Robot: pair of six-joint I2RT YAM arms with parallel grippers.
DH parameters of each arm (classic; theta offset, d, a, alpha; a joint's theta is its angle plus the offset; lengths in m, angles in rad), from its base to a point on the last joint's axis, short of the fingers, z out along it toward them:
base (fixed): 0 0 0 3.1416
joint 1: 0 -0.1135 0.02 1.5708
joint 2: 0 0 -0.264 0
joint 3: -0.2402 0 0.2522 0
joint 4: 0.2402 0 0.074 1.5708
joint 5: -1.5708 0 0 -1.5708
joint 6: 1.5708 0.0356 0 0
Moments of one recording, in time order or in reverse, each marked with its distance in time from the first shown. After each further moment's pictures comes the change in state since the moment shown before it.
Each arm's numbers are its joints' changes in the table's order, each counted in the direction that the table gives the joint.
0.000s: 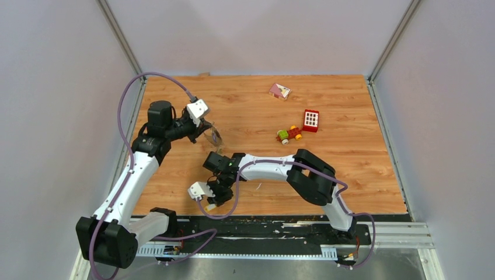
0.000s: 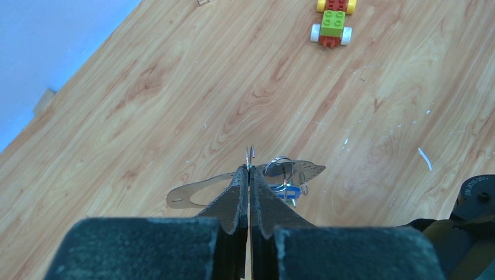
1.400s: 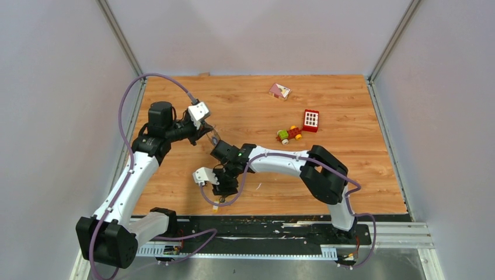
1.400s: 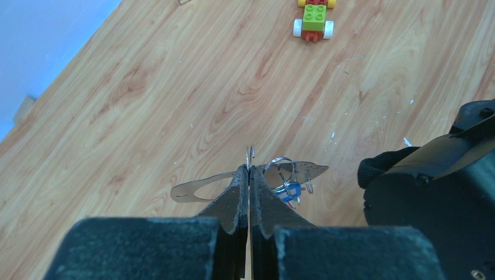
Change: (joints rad) left arm 0.000 0.000 0.000 0.036 -0.050 0.033; right arm 0.068 -0.118 0.064 -0.012 -0.082 0.101
